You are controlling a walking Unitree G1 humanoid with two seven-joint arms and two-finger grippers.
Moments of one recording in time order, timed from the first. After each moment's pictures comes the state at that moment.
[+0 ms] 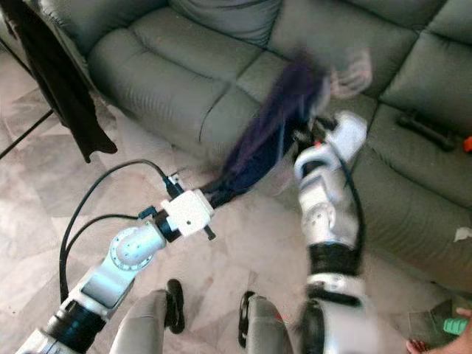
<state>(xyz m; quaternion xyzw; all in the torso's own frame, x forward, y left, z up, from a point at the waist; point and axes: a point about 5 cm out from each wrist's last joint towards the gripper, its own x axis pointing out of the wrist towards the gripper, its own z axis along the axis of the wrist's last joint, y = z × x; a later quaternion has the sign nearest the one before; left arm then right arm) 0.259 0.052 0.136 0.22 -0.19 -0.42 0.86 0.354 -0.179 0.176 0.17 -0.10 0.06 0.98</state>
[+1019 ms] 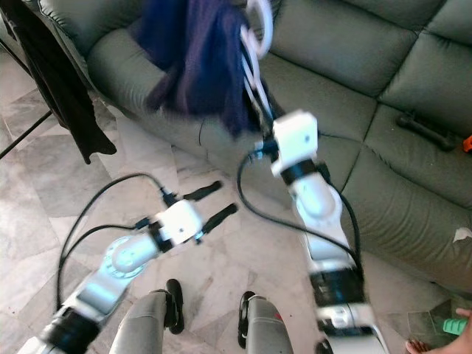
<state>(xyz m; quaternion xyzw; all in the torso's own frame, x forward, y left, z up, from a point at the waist) 0.260 0.077 0.107 0.22 -0.13 -0.41 0.88 0.313 -0.135 0.187 -0.15 -0.24 0.18 0.94</state>
